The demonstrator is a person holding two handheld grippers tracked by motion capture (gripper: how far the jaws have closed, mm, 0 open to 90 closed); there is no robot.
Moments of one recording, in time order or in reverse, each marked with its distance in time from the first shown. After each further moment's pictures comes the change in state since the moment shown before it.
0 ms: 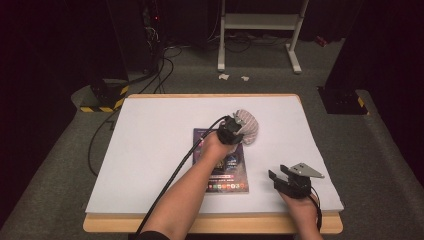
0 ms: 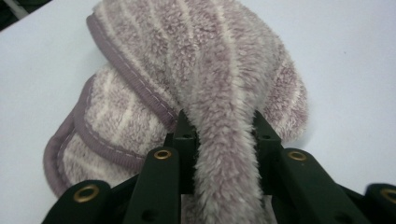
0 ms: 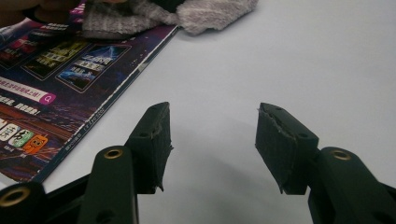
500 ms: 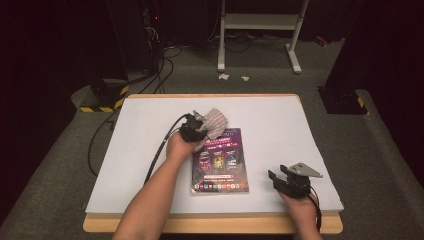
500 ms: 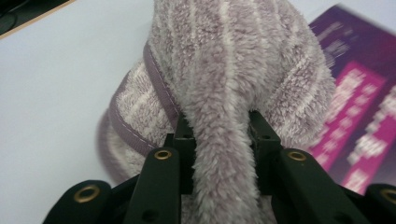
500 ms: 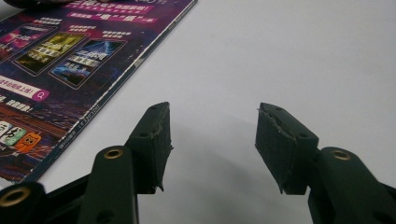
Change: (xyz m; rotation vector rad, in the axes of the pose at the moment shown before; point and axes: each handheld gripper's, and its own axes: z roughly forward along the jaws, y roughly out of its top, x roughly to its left) left arm 0.086 -0.069 -0.060 0.025 0.141 -0.116; right arm 0.001 0.001 0.002 0.018 -0.016 -0.008
